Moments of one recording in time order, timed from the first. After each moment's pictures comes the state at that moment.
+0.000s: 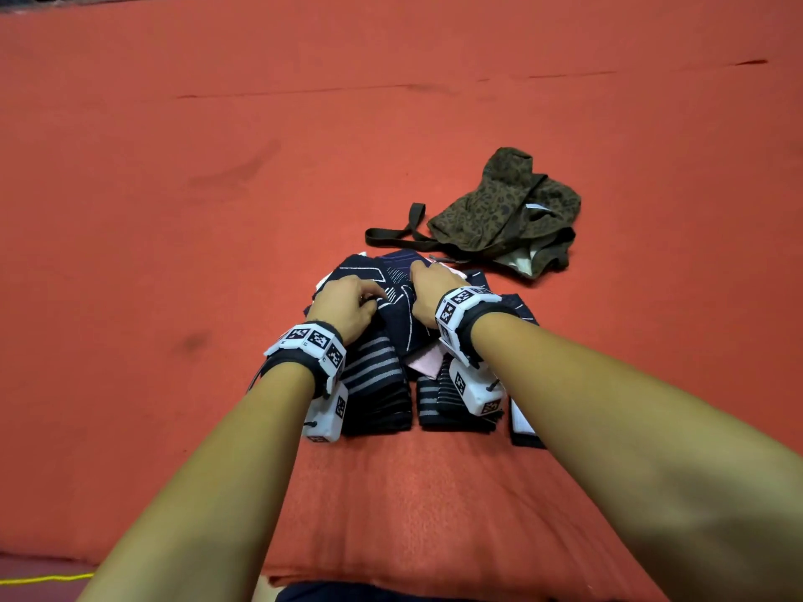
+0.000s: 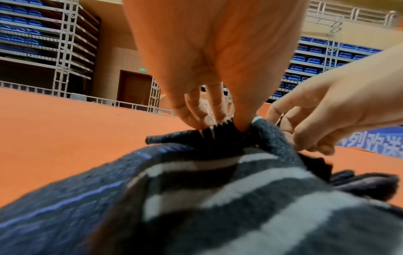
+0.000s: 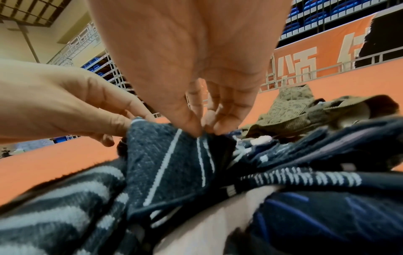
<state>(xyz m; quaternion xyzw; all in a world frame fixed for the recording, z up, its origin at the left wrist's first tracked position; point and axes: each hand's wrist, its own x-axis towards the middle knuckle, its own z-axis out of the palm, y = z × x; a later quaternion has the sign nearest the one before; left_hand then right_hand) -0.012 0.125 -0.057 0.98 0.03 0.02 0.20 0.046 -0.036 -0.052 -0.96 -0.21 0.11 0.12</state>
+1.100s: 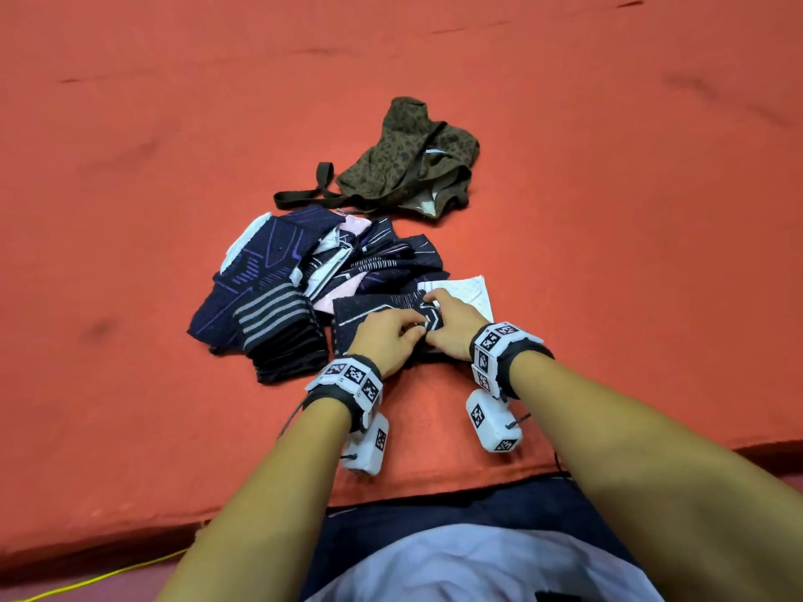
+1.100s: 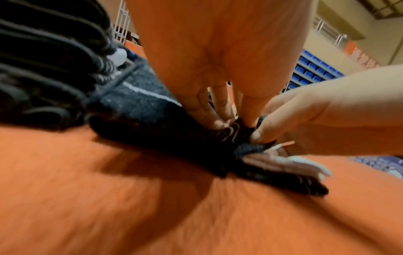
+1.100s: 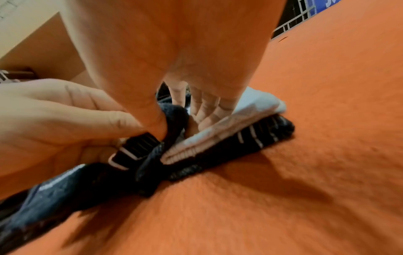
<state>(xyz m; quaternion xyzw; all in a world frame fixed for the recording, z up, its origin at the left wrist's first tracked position) -0.090 -0.053 -0.140 0.95 -0.08 -0.05 0.30 -0.064 -0.207 -0.140 -0.92 -0.06 0.18 0.36</state>
